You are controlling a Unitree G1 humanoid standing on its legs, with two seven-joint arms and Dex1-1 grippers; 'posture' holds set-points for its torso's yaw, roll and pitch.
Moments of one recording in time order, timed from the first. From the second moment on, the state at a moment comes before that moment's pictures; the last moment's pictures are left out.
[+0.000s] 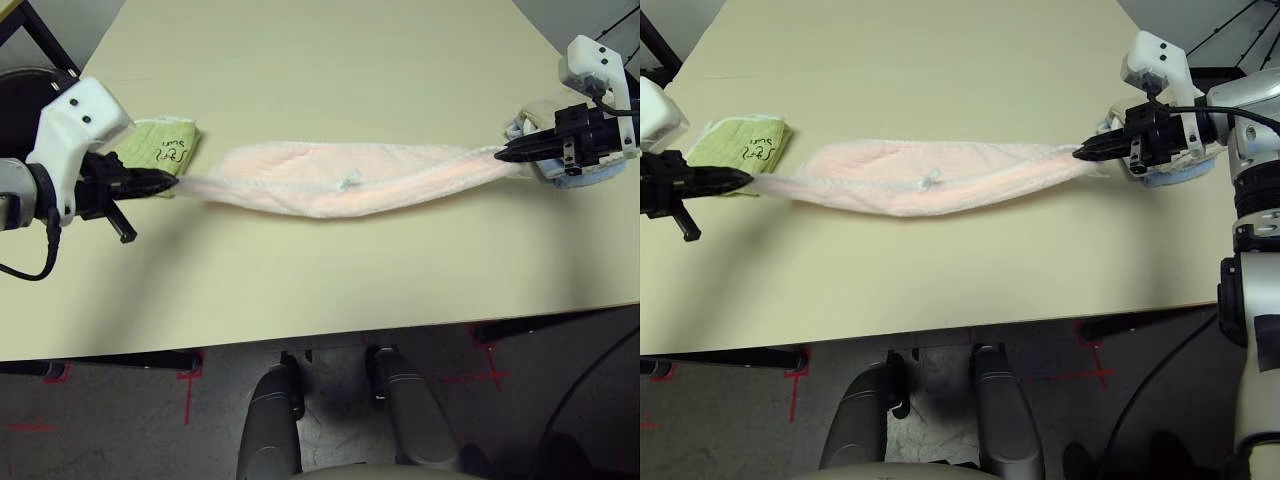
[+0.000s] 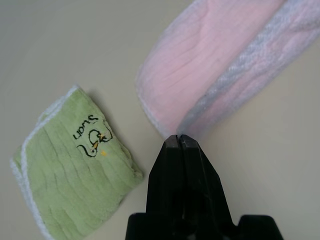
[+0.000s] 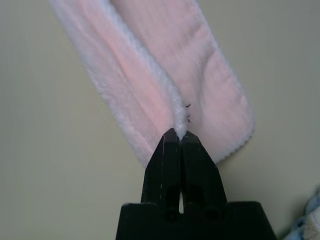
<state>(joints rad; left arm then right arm) -0.52 1.16 0.17 -0.11 -0.29 0.71 -1.01 -1.16 -0.87 0.12 0.87 -0.05 0.17 1.51</state>
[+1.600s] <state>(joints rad) -0.88 0.85 -0.06 0.46 0.00 0.31 -0.88 -1.25 -0.64 0.15 1.21 -0.26 0.01 0.77</state>
